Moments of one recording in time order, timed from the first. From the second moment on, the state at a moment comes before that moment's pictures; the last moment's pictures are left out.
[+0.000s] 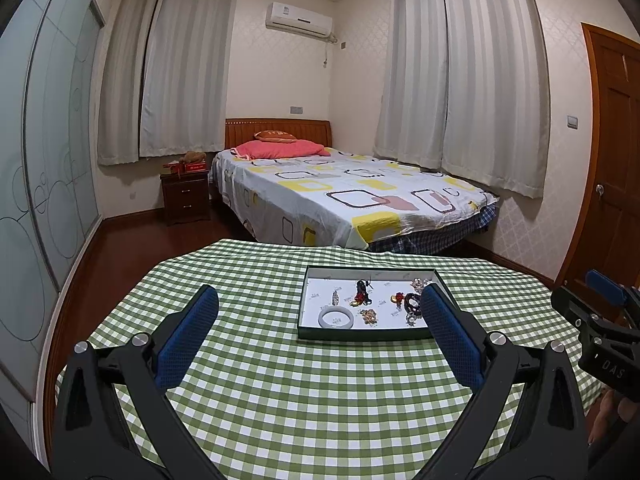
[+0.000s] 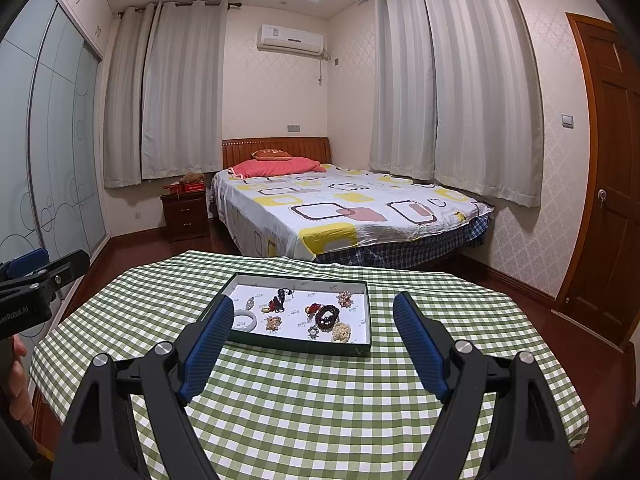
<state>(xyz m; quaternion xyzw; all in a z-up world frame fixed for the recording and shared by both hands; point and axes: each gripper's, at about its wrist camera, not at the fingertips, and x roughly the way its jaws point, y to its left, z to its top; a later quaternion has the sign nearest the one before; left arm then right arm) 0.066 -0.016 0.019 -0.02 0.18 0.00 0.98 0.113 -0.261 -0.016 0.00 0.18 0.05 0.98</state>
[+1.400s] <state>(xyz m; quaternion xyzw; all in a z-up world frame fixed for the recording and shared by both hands) 0.072 -0.014 0.008 -0.03 0.19 0.01 0.98 0.115 -0.256 -0.026 0.00 0.19 0.06 0.98</state>
